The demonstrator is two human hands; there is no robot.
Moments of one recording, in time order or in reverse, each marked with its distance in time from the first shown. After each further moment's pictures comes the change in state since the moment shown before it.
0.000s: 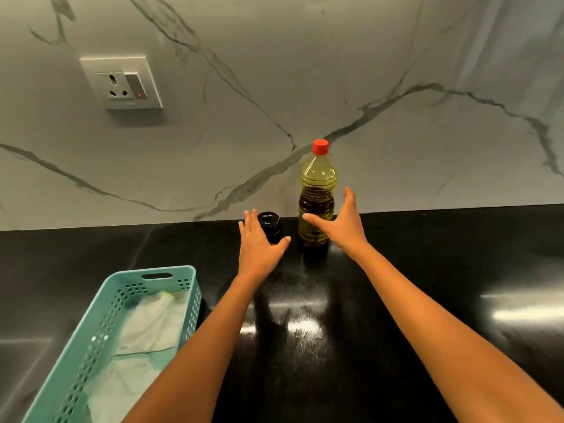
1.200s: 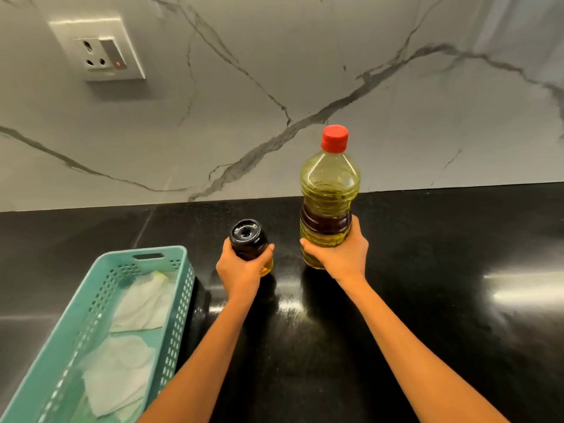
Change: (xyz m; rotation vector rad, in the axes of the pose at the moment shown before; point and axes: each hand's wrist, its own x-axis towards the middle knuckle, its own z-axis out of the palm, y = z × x) left_hand -0.034 -0.037 0.029 -0.310 0.364 -0.218; right_hand -0.048 0.053 0.020 0.315 0.150 0.039
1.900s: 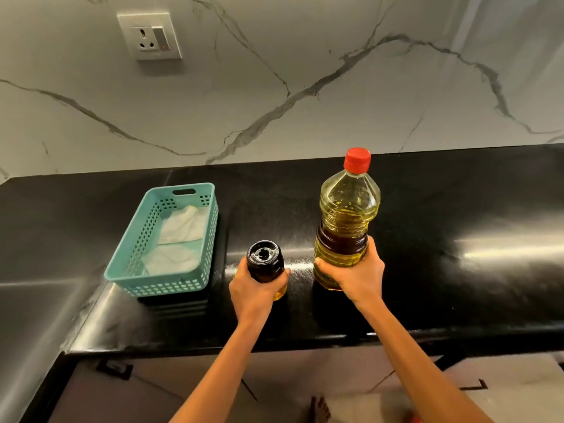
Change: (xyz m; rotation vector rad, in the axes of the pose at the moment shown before) left_hand -0.205 -0.023 -0.130 0.033 -0.104 0.021; right_hand -0.230 -0.008 -0.077 -0.018 0.039 0.014
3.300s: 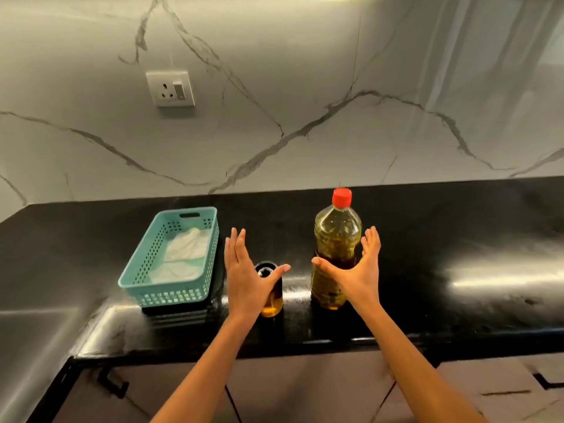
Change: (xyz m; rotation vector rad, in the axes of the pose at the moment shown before) left_hand -0.023 0.035 -0.022 0.266 -0.016 0.397; right_hand -0.028 -0.032 -0.034 -0.042 0.019 -0.067
